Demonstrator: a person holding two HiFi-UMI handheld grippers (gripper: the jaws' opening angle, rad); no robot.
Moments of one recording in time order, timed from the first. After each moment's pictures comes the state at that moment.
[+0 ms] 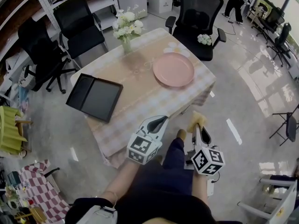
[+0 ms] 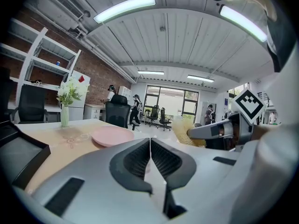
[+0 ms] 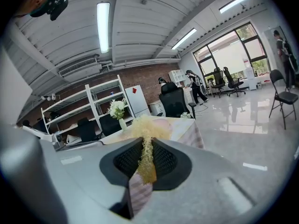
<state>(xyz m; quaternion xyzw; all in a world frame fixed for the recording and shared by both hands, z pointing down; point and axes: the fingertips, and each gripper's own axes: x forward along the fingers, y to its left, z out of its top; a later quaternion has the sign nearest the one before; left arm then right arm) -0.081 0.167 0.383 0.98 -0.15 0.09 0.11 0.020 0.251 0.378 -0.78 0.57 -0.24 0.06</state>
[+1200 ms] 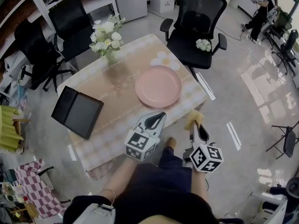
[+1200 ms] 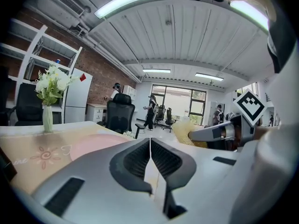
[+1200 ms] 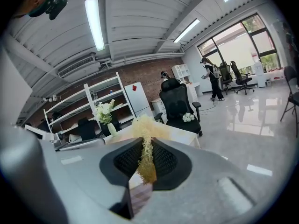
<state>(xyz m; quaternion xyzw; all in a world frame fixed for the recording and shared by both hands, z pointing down) 0.067 0.087 0.385 0.97 -0.18 0.10 0.12 0.170 0.168 0.386 -0.76 0.60 -0.26 0.05</state>
